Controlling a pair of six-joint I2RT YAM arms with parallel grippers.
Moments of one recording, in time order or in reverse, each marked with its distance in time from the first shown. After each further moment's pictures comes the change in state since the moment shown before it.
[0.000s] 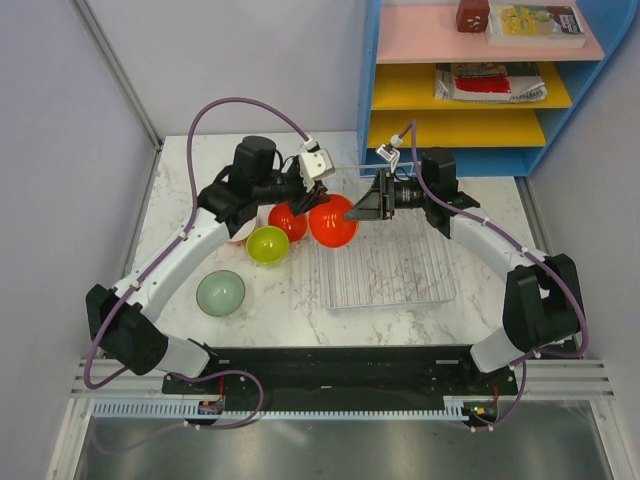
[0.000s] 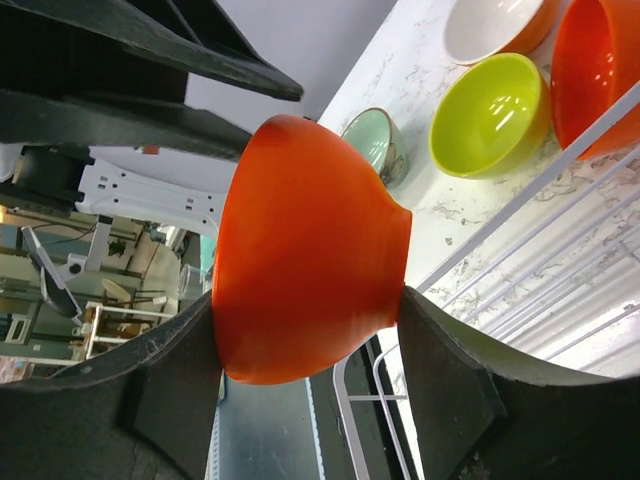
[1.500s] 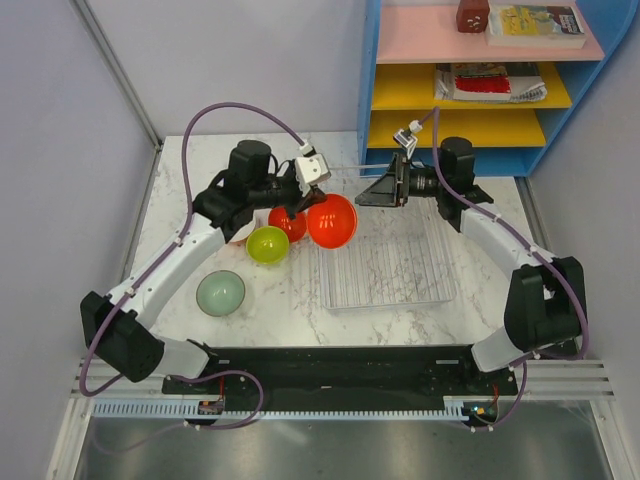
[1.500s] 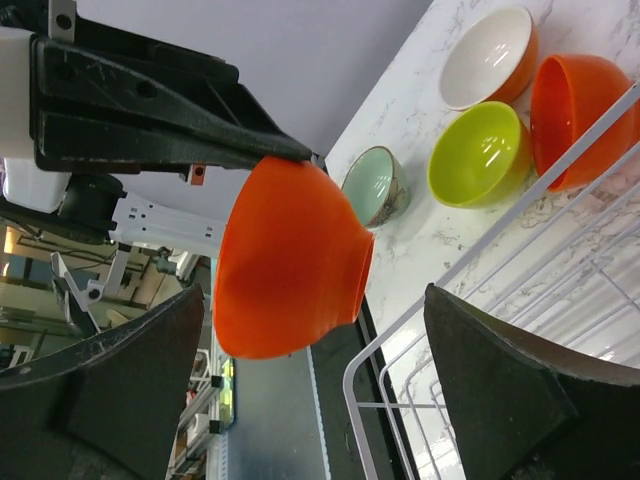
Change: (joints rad) left arm 0.021 -0.044 -0.040 0.016 0.018 0.011; right arm -0.090 -0.019 0.038 0.029 -0.032 0.068
